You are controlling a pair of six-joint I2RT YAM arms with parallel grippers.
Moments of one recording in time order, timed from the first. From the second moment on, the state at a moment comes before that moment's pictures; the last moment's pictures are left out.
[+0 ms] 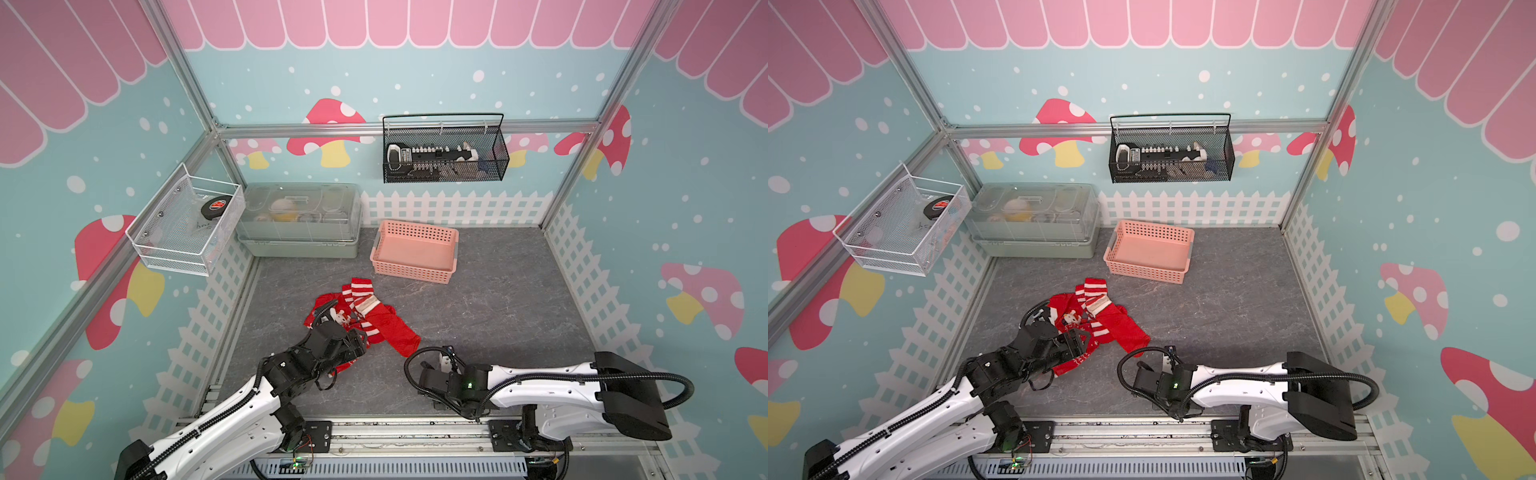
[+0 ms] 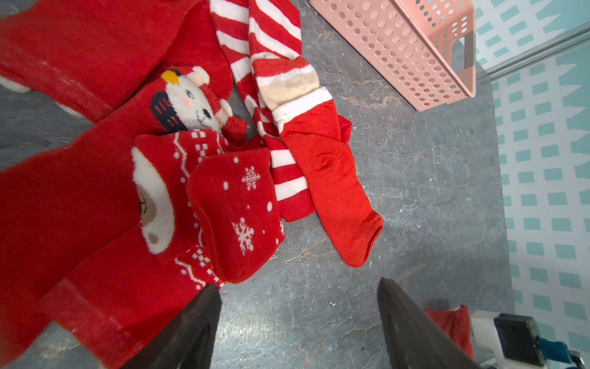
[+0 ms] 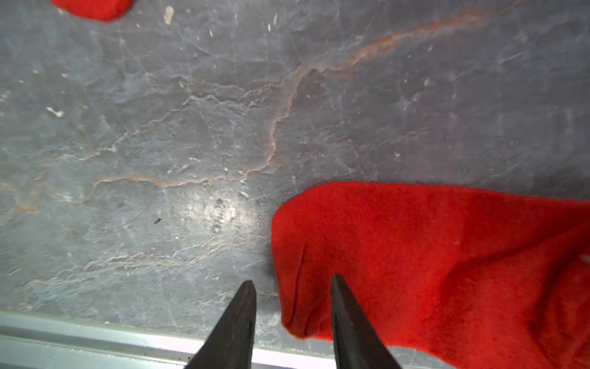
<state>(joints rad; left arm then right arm) -0.74 0.76 0.53 -0.54 -0.18 -0.96 1.33 1.36 0.67 -0.73 0.23 1.25</state>
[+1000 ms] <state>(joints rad) -0.74 0.59 0.55 -0.73 -0.31 -0.94 1.34 1.15 1.07 -0.61 0.39 0.94</state>
